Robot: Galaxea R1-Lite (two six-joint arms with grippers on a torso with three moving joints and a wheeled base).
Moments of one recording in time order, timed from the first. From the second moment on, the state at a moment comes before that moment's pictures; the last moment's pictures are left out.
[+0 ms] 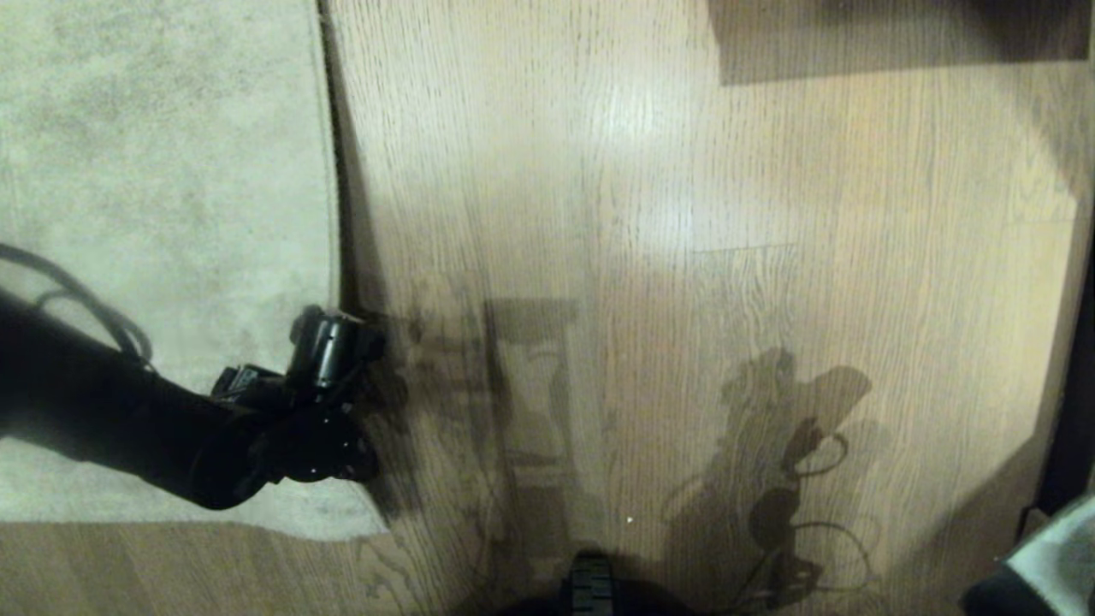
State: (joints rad) left arm -0.34 1.89 -0.74 -0.45 1.00 0.23; right arm 0.00 0.00 0.00 -0.01 0.01 -0.02
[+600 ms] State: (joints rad) left arm -0.31 1.78 -0.57 -0.61 1.06 0.23; right arm 0.00 0.00 0.00 -0.01 0.01 -0.02
